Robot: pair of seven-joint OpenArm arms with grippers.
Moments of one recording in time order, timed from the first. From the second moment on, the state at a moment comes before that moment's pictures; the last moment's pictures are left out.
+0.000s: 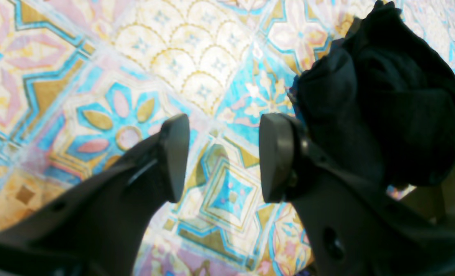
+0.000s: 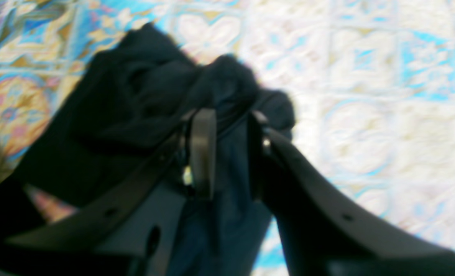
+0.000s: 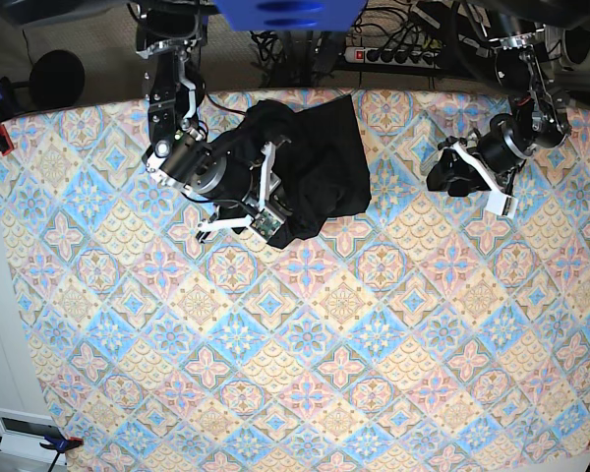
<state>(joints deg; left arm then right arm) 14.2 -16.2 -24.6 92.8 -48.2 -37.8 56.7 -5.6 -0.7 -7.1 111.8 5.3 43.0 -55.7</state>
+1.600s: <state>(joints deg) 14.4 -16.1 -24.6 93.0 -48.2 -37.8 56.7 -1.3 4.4 -27.3 99.8 5.5 42.9 -49.0</state>
